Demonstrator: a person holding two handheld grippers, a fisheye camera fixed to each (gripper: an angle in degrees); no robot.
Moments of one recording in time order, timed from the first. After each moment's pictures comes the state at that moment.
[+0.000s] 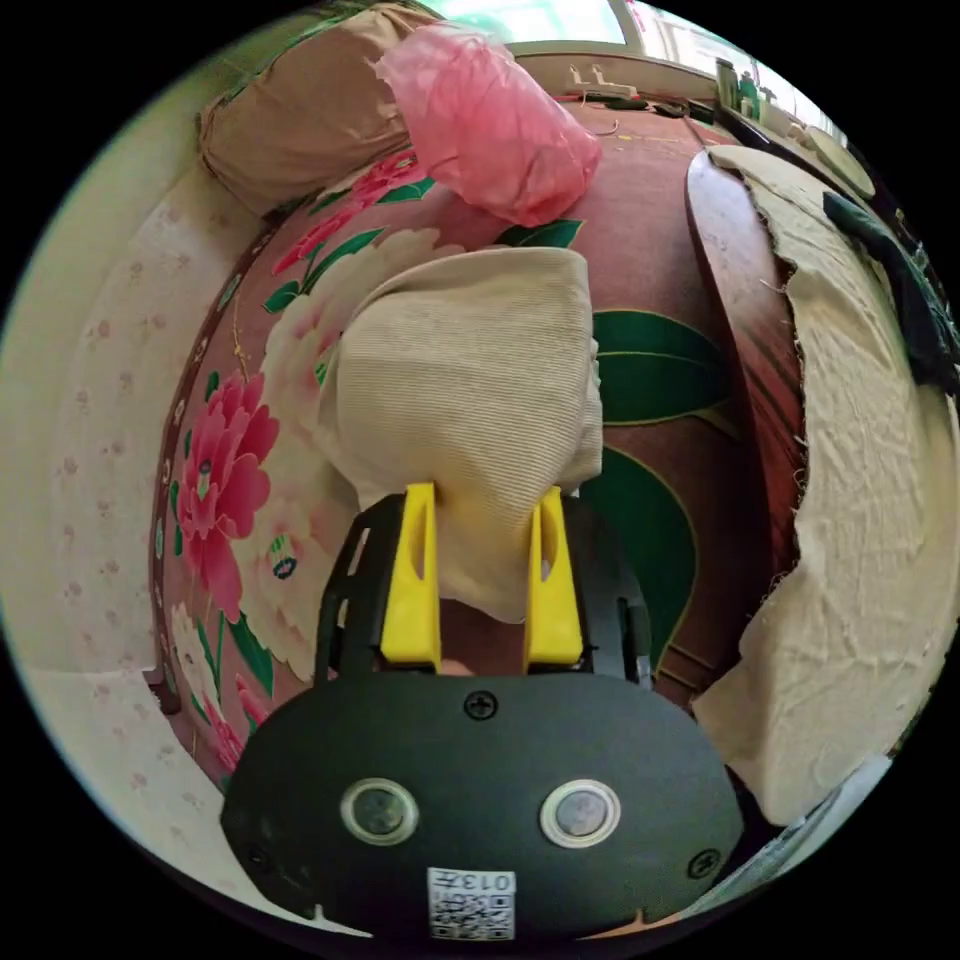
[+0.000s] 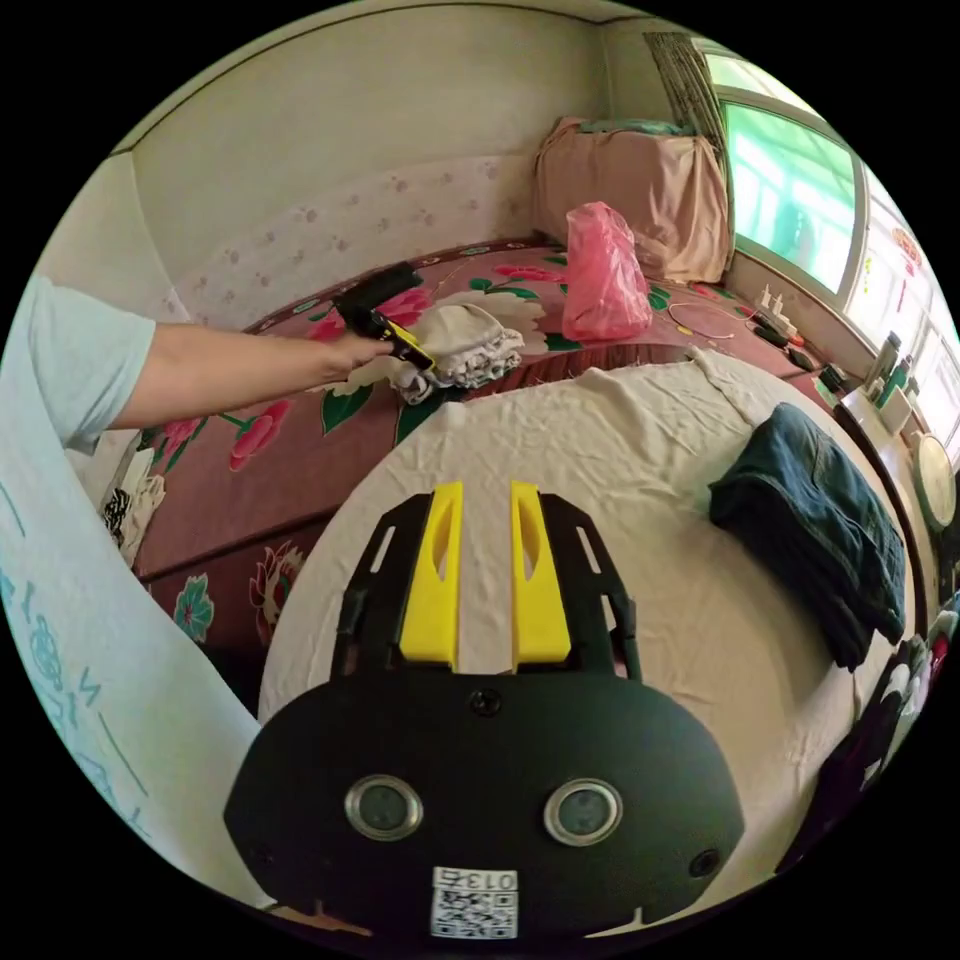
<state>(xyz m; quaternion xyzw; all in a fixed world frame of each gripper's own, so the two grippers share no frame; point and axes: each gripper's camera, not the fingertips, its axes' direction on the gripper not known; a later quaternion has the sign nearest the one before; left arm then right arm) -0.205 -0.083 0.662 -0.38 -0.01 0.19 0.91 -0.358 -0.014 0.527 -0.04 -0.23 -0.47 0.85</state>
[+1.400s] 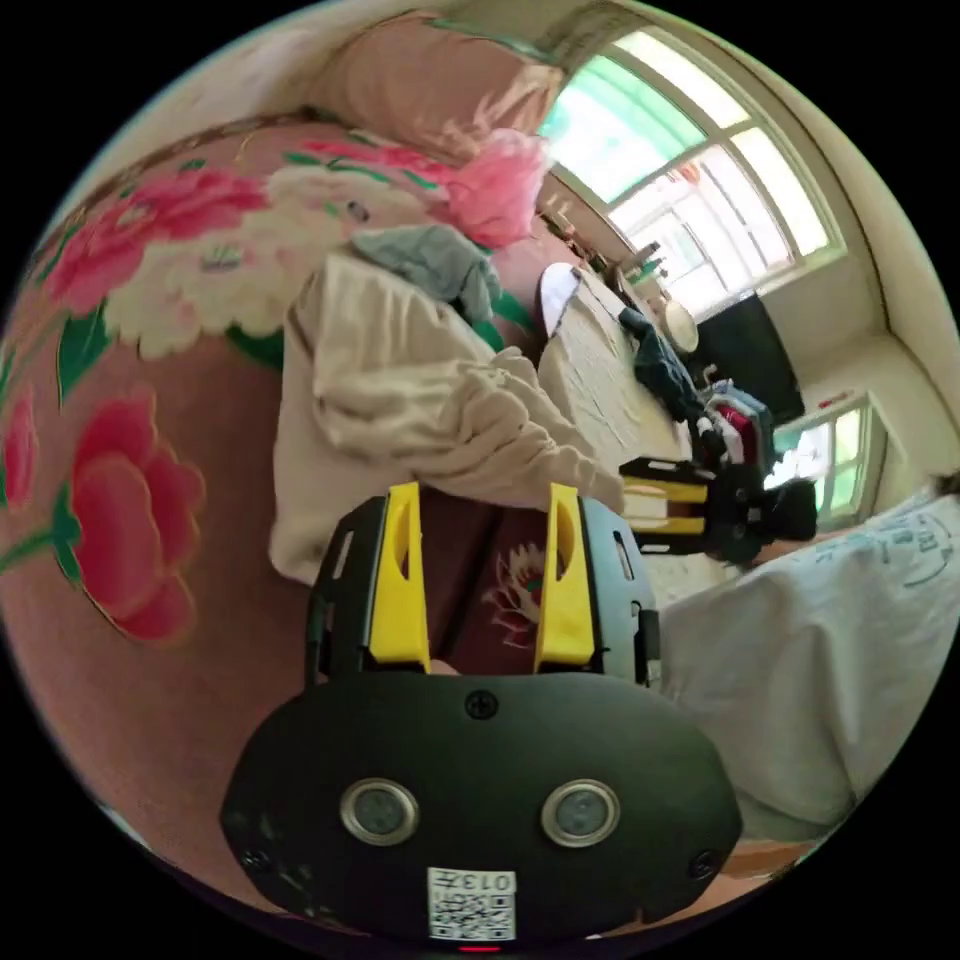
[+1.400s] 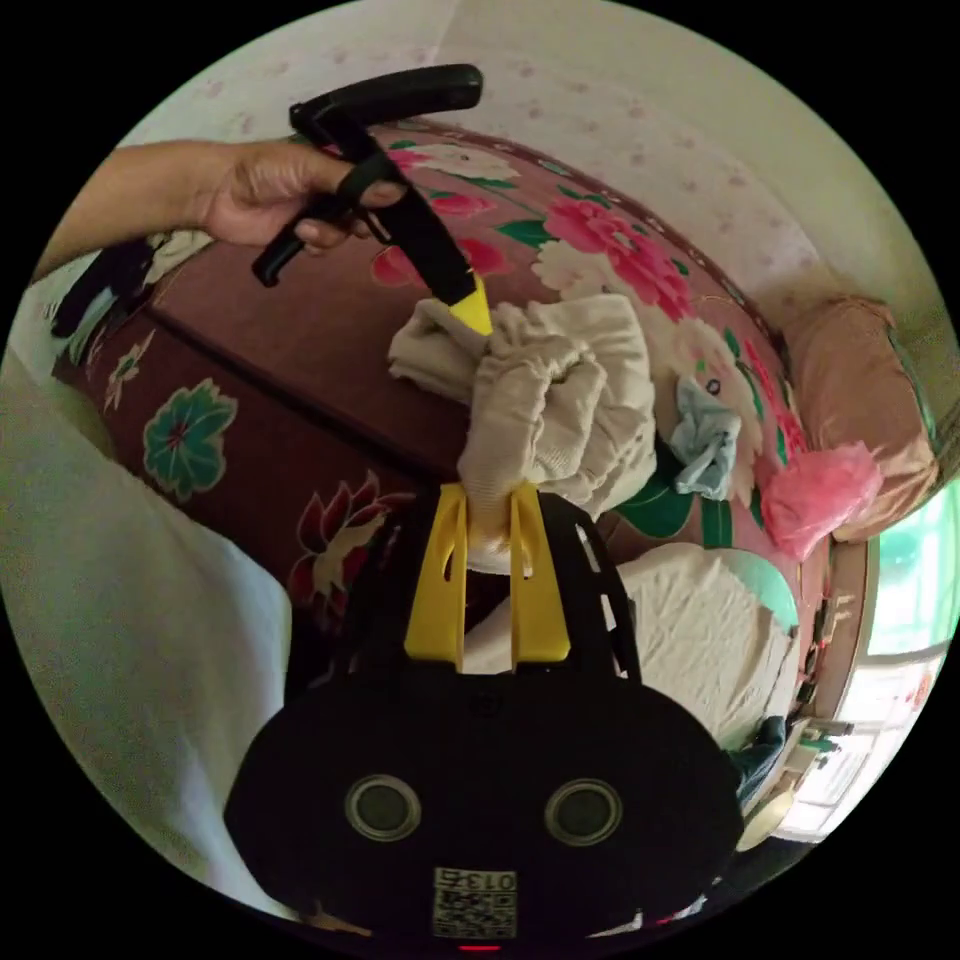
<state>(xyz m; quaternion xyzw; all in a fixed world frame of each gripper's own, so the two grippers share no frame) -0.563 0.185 0.572 -0.32 0.31 -0.13 0.89 -0.742 0.403 0.526 -0.06 -0.15 -0.80 0.57</state>
